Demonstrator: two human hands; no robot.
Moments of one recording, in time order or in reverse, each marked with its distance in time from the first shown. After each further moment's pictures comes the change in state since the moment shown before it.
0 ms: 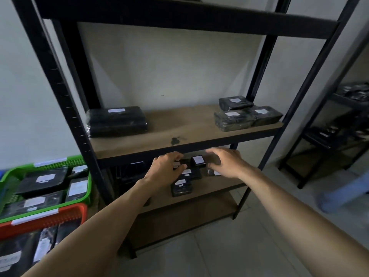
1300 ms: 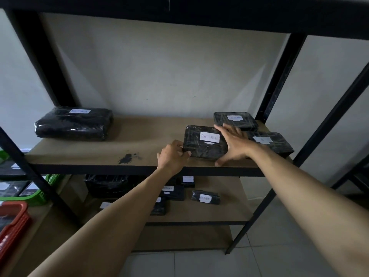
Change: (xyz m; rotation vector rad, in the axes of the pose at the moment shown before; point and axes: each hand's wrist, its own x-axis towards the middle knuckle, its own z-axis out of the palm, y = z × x) left_hand 0.226 0.114 0.121 -0.177 0.382 -0.477; right_hand 0.213 0.234 -0.087 -0.113 -0.297 -0.205
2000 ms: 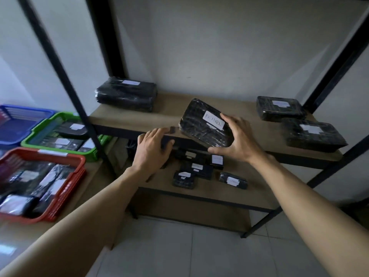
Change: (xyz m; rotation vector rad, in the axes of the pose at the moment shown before) left_hand -0.092 -0.121 -0.128 0.338 0.310 0.267; right_hand -0.027 -0.123 0.073 0.245 0.463 -0.360
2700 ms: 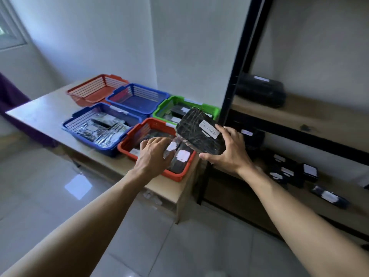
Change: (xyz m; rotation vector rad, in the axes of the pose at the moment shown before) left_hand -0.202 -0.295 -0.260 0.197 -0.008 -0.241; right_hand -0.014 -0.396 0.235 0.179 -0.147 -0.084
